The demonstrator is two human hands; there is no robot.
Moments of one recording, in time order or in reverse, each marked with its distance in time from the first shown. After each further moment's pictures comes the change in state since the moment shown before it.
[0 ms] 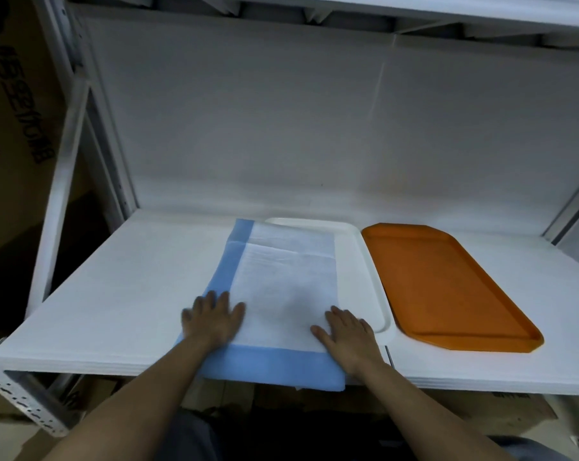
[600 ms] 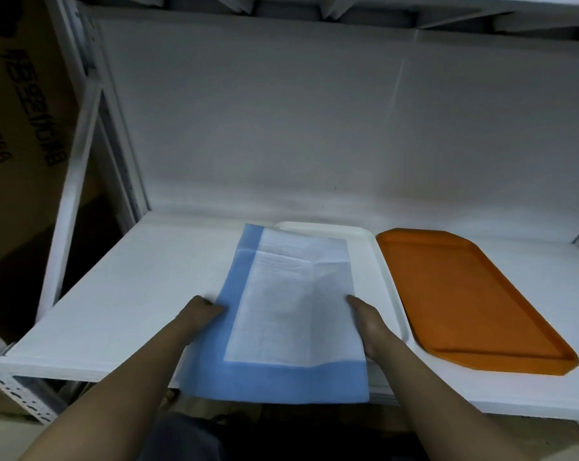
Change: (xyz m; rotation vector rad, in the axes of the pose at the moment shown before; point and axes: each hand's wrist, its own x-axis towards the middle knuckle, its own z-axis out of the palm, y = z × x) left_hand 0.038 -0.038 -0.028 -0.781 -0.116 -0.210; right_hand 0.046 -0.011 -0.038 1.399 -0.088 0.382
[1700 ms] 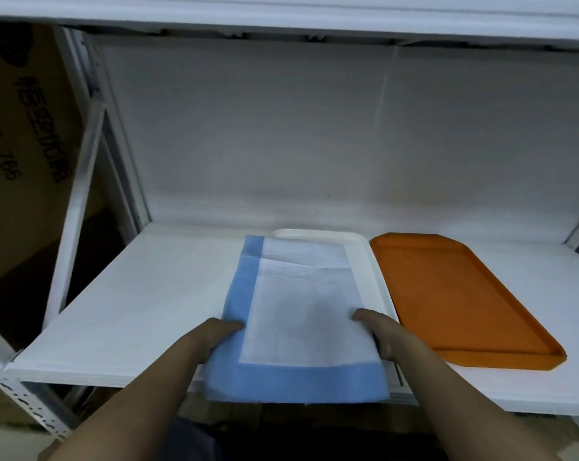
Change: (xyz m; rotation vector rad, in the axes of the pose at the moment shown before) left_hand -0.048 0.012 0.025 -0.224 -0.241 -0.123; right_hand -0.006 -0.006 -0.045 -0.141 -0.044 0.171
